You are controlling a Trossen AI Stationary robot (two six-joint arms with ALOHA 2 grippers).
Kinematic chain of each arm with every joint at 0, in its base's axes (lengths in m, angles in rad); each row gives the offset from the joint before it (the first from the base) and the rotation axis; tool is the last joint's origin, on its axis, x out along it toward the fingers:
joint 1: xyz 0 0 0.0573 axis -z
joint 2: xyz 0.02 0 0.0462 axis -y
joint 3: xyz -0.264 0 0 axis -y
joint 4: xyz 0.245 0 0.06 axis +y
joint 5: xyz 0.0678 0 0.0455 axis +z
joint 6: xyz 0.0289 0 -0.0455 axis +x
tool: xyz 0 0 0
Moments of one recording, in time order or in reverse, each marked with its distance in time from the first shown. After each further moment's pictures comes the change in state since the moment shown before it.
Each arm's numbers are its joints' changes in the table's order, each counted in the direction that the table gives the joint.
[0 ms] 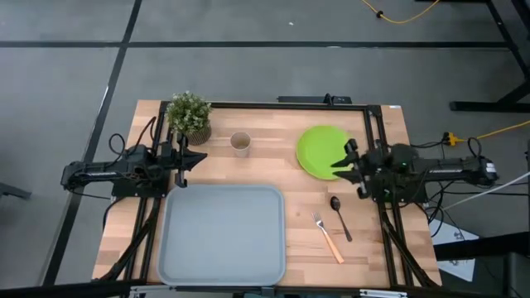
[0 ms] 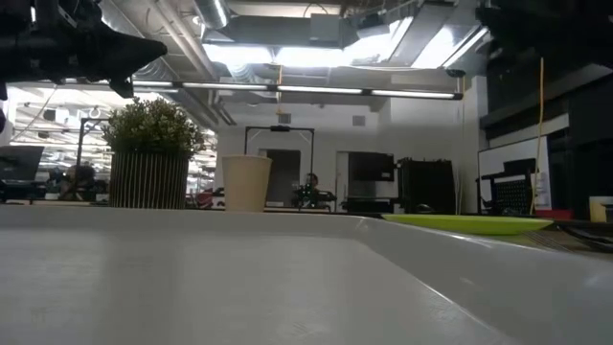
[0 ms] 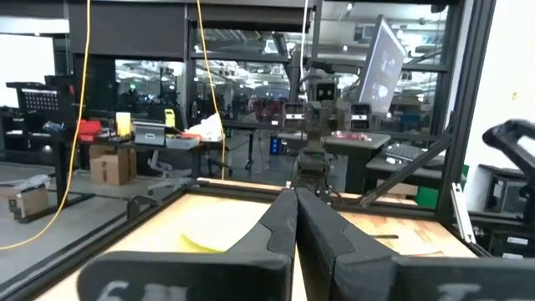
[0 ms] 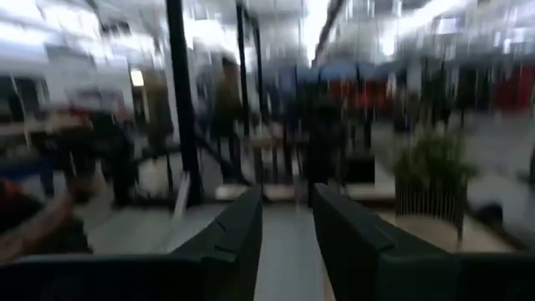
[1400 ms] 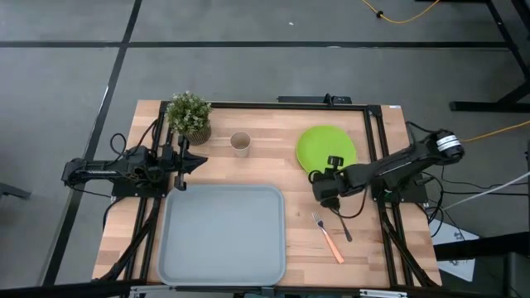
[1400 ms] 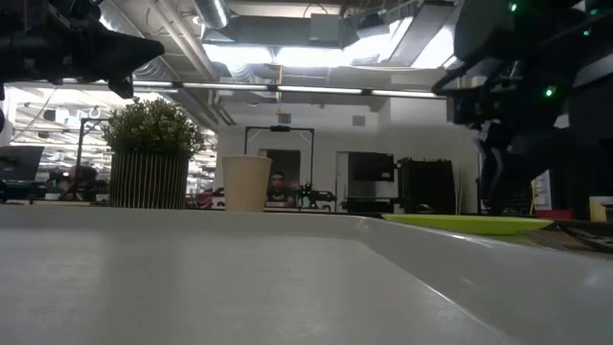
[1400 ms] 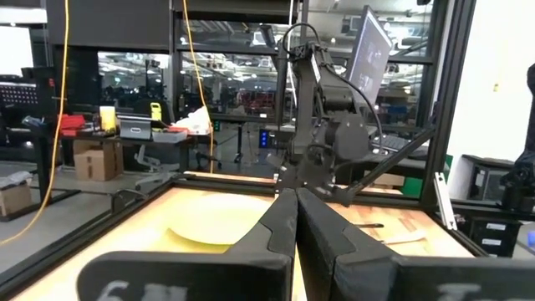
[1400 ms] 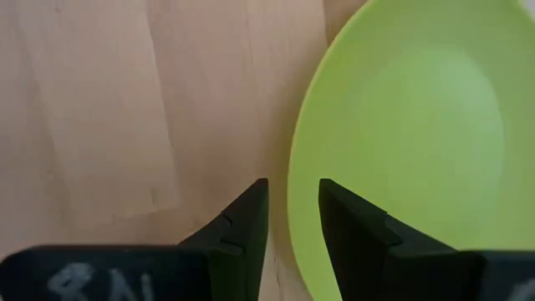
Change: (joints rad) left arm 0.057 0.000 0.000 0.020 0.012 0.021; right arm -0.269 -1.045 0.547 1.098 -0.628 0.235
